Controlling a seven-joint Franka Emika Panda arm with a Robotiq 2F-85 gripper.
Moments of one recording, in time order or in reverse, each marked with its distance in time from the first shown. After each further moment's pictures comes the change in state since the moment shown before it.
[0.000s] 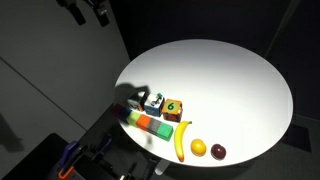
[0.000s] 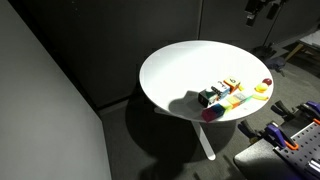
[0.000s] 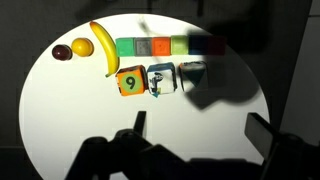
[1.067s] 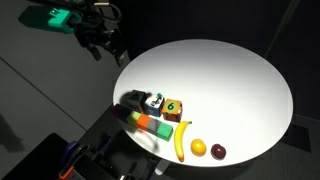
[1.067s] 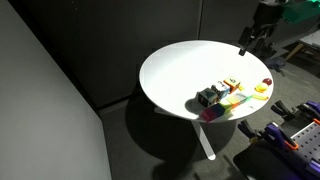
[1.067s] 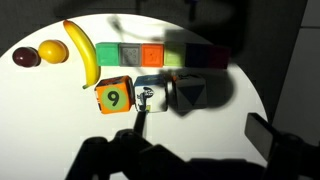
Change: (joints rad) arm 0.012 0.121 -0.036 -0.184 0.069 0.300 -0.121
